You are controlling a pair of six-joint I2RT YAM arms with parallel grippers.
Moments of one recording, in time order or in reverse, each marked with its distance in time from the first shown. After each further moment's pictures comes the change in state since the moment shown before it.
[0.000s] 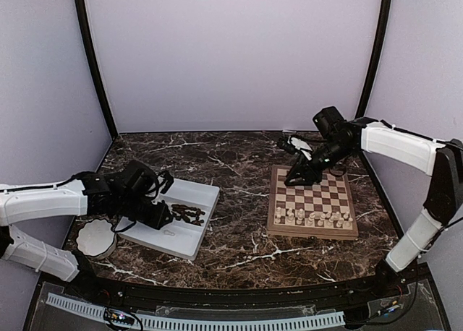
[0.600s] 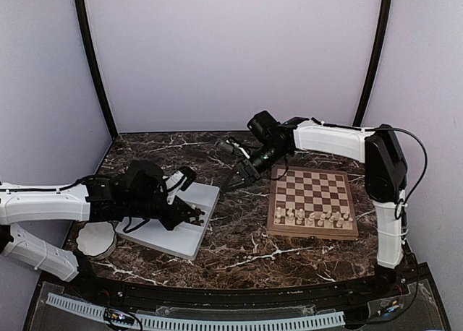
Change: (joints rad) left arm -0.107 -0.061 -0.053 0.337 0.051 0.255; right arm 0.270 0.518 0.511 0.031 -0.413 0.317
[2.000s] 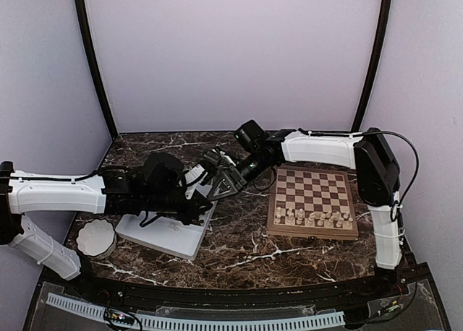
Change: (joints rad) left arm -0.082 0.159 0.166 0.027 -0.060 0.084; right arm 0.095 0.054 -0.031 0.186 -0.137 0.340
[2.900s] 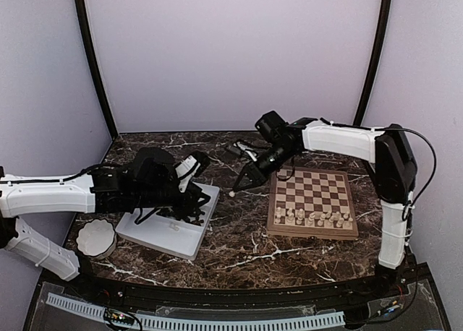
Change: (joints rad) left arm -0.002 -0.063 0.002 -0.006 -0.051 0.006; right arm -0.099 -0.101 -0.046 -0.167 0.340 -0.280
